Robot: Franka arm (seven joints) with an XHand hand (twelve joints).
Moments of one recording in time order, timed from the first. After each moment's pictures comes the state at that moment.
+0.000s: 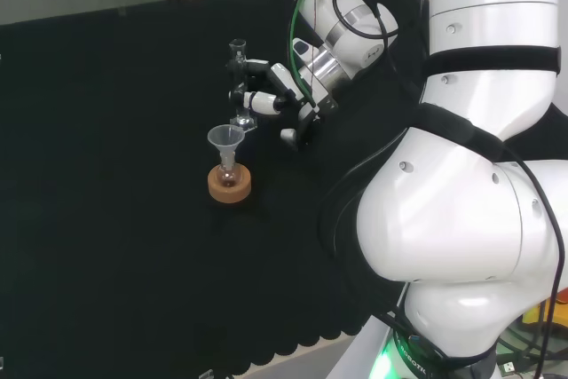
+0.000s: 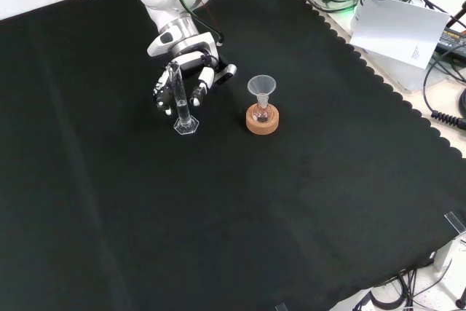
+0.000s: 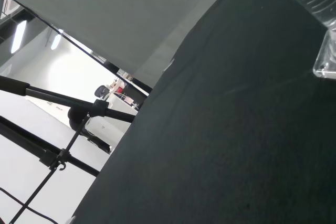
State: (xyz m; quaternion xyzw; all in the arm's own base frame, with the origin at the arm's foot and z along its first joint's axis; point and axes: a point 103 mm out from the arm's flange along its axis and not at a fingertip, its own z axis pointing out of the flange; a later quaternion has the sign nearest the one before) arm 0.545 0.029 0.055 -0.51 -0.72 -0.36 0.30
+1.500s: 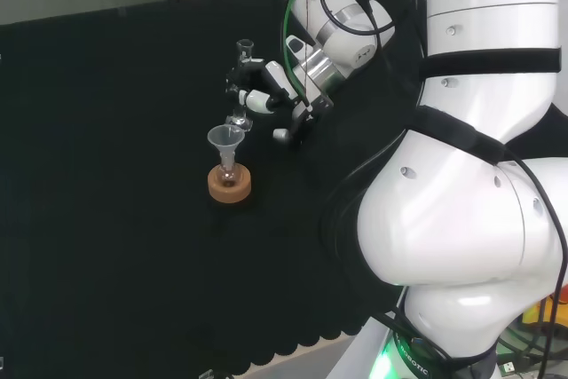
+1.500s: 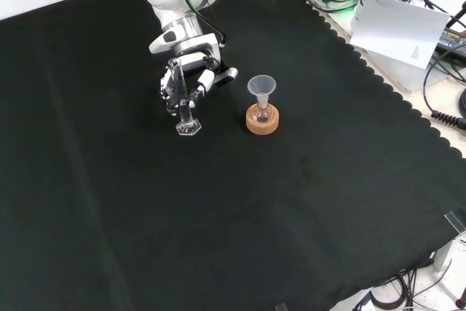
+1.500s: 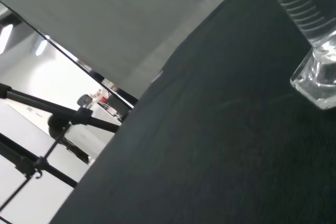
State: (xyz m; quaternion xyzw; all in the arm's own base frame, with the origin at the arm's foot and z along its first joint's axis) arm 0.549 0.037 0.061 -0.53 -0.72 -0.35 0.25
